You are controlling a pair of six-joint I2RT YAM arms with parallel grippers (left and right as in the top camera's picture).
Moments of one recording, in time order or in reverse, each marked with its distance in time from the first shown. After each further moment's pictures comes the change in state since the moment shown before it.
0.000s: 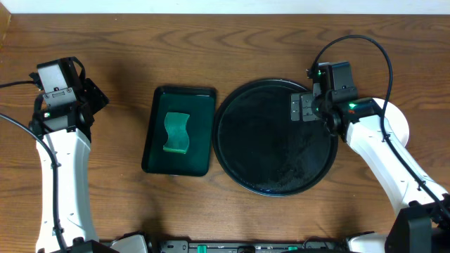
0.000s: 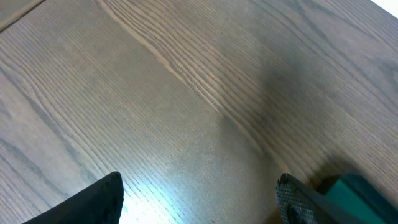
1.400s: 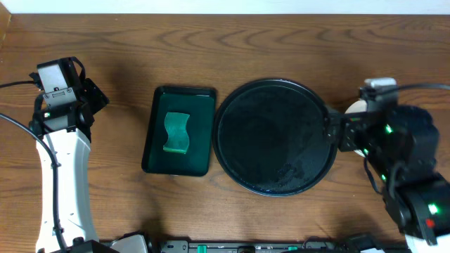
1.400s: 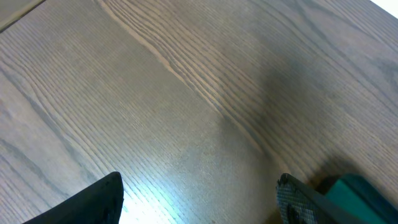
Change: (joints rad) left arm 0.000 0.000 0.000 0.000 0.000 0.000; right arm 0.000 -0.689 0.000 -0.204 0.039 0.000
